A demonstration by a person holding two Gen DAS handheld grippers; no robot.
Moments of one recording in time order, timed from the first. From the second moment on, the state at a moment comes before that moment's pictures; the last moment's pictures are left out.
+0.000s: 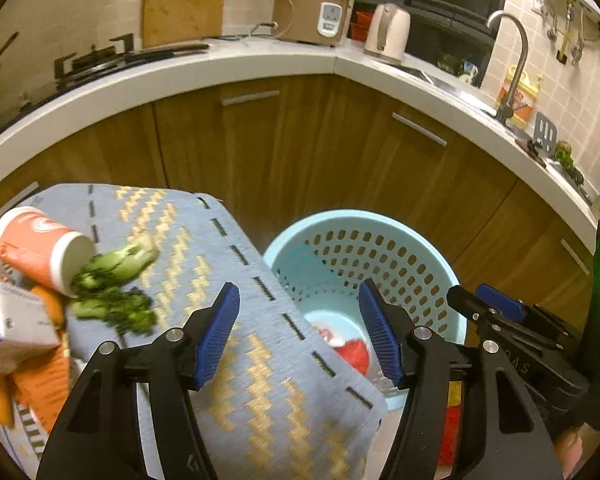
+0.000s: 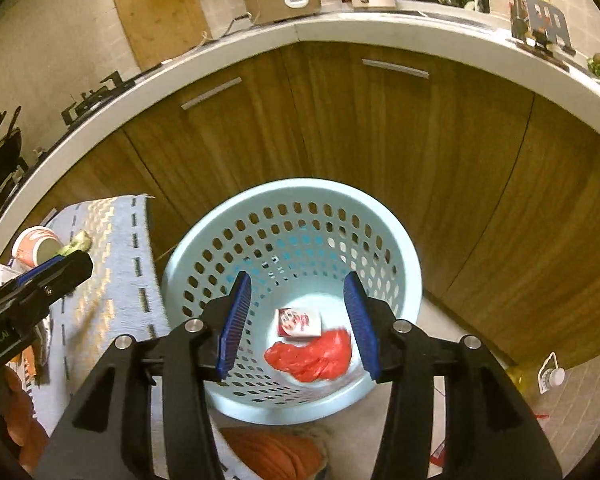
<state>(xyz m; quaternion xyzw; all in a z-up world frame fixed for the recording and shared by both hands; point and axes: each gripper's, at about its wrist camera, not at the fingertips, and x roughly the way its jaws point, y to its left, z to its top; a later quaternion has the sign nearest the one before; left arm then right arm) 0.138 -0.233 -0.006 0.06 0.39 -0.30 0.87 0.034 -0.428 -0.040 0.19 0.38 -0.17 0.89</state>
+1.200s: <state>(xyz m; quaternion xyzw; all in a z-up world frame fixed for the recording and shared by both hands) 0.185 0.065 0.013 0.06 0.39 -0.11 0.91 0.113 -0.172 0.032 0.05 0.34 0.09 0.94</state>
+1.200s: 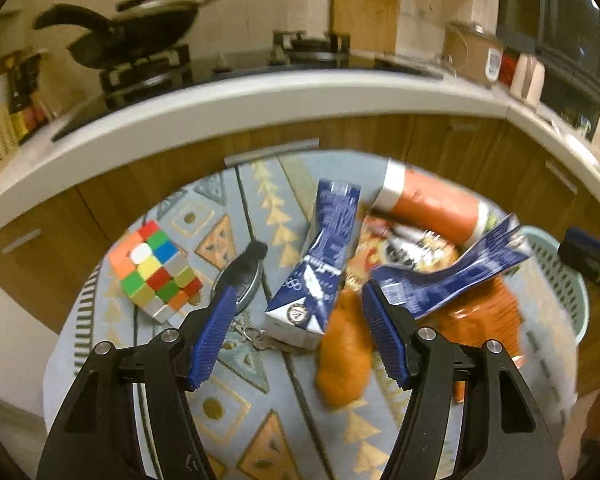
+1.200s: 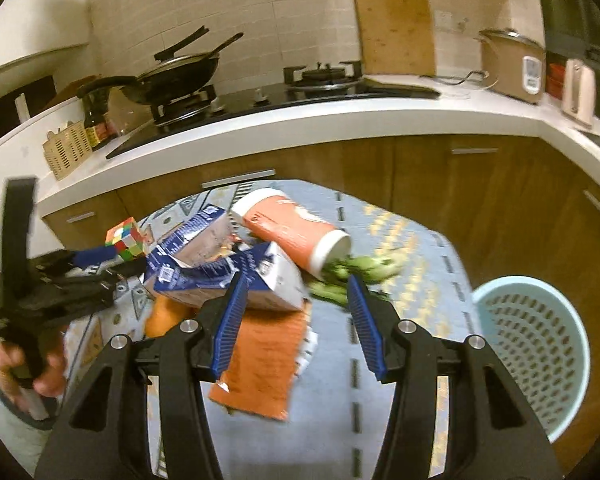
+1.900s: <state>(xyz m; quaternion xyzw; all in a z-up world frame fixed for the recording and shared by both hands) 0.185 0.100 0.011 0.01 0.39 -0.12 0.91 0.098 -0.097 0.020 0.07 0.40 0.23 0.88</state>
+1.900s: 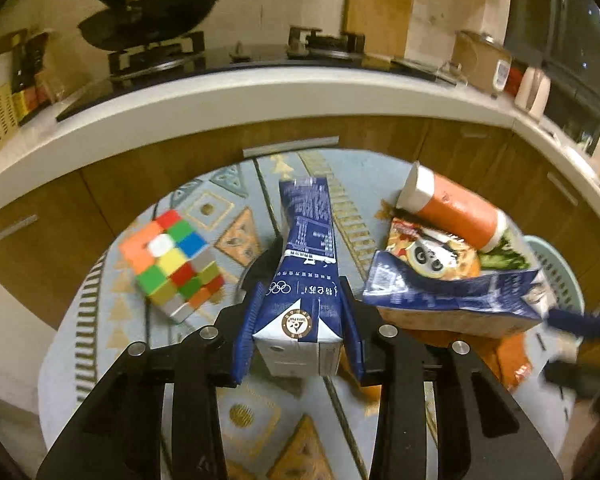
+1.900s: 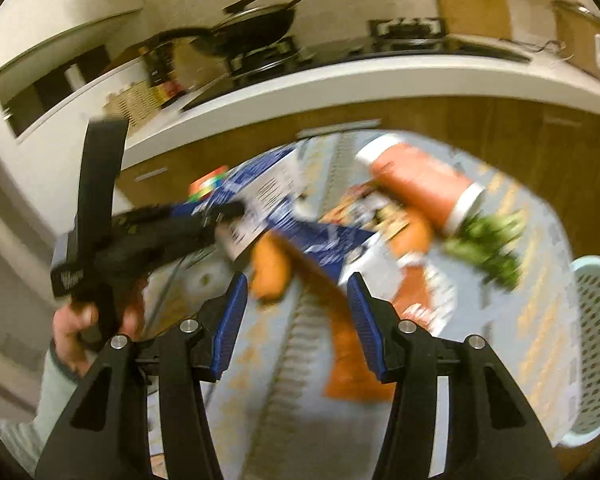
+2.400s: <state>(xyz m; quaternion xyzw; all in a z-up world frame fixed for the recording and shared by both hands) 0.143 0.115 -0.009 0.01 0.42 -0.11 0.90 0.120 -0.089 0.009 -0.09 0.36 0.14 0.92</state>
